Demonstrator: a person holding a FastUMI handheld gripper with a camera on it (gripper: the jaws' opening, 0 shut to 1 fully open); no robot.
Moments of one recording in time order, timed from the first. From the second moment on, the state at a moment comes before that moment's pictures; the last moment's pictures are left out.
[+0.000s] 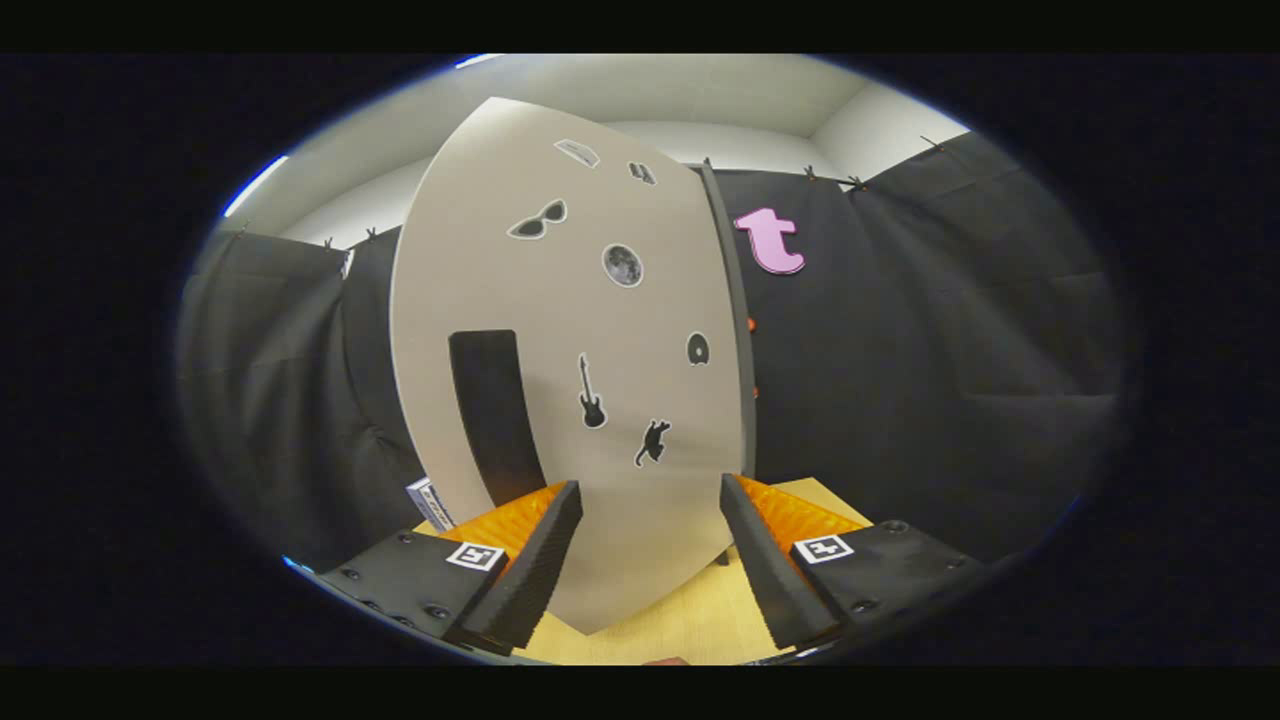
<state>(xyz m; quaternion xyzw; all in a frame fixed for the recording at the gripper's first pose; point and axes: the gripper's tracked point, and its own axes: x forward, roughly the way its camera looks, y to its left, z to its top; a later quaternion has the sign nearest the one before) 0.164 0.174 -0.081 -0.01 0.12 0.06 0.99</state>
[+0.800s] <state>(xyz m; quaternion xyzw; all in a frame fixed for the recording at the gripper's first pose) 0.176 0.246 -0.088 -0.02 0.13 0.16 0.98</state>
